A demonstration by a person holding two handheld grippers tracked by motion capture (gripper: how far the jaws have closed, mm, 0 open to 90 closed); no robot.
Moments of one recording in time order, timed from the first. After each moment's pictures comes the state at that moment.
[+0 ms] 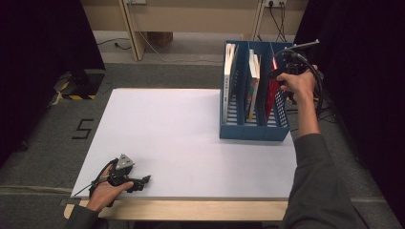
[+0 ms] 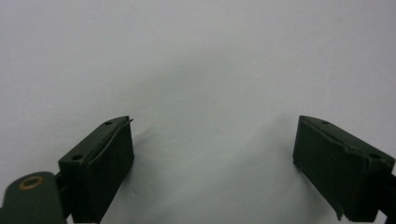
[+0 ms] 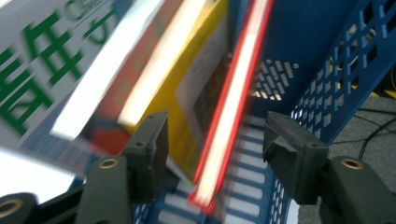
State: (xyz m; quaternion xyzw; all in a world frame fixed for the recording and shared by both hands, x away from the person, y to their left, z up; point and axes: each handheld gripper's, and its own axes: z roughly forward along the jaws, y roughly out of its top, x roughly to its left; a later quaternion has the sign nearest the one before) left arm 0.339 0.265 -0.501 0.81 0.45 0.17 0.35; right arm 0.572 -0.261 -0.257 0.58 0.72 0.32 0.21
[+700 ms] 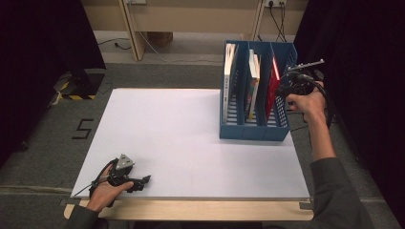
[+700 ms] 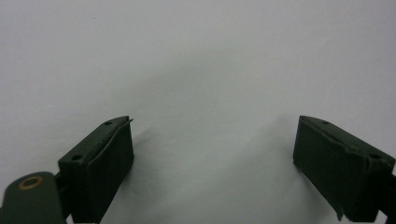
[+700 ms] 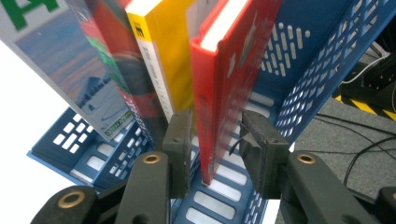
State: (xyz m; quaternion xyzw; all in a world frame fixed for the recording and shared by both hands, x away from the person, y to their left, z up) left arm 0.339 0.265 -0.501 0.81 0.45 0.17 0.35; right arm 0.530 -0.282 -0.288 0.51 0.77 0.31 0.22
